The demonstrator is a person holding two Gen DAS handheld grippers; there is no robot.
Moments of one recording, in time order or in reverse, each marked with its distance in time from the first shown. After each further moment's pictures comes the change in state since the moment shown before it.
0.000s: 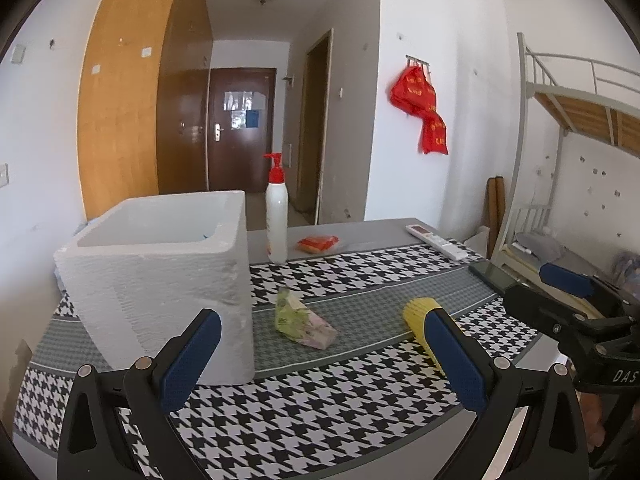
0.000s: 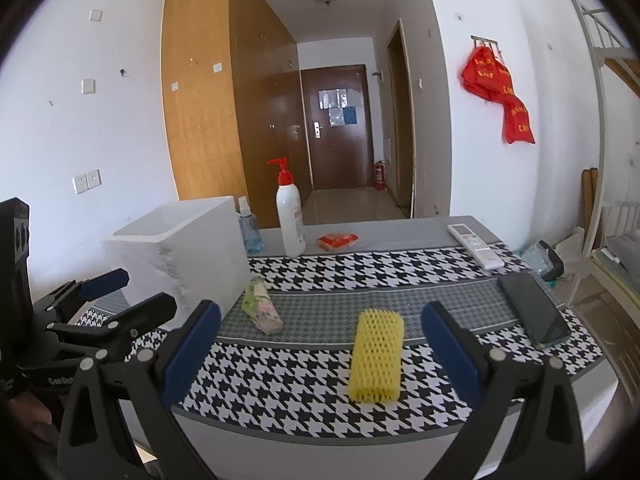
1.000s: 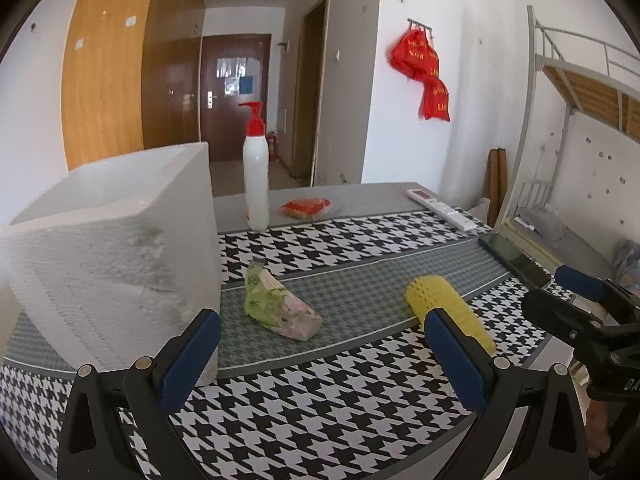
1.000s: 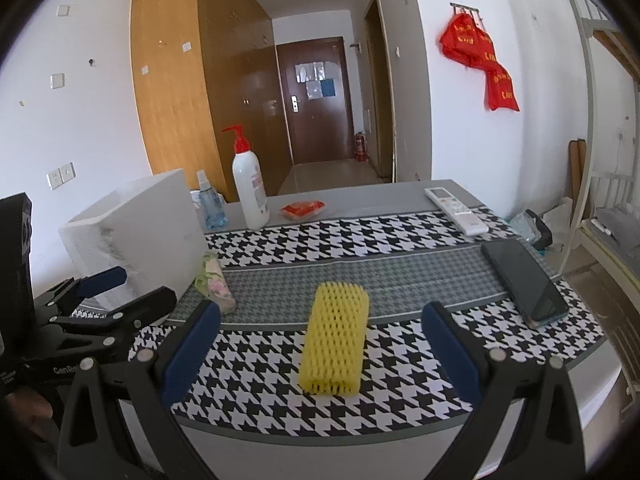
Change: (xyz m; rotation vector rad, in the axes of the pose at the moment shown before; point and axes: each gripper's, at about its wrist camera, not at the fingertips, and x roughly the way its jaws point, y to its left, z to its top) left arm 0.060 -0.009 -0.007 0.001 0.136 -0.009; right arm 0.039 -0.042 -0.011 0.064 0.106 -0.053
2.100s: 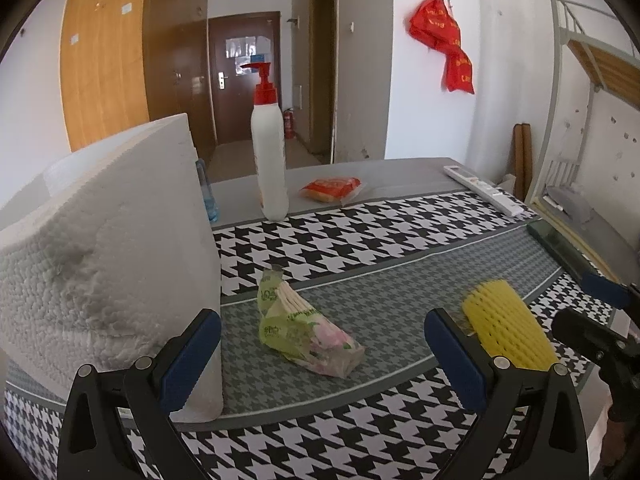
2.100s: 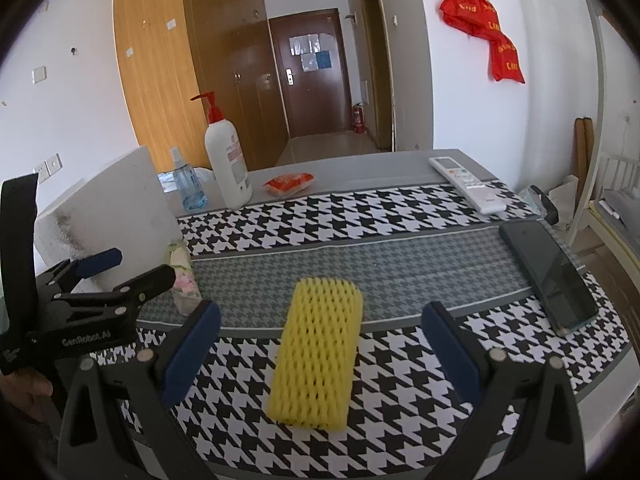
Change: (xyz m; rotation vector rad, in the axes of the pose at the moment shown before) left arm 0.064 0.017 0.018 0.025 0.093 0.086; right arm 0.054 -0.013 0.005 0.018 0.102 0.001
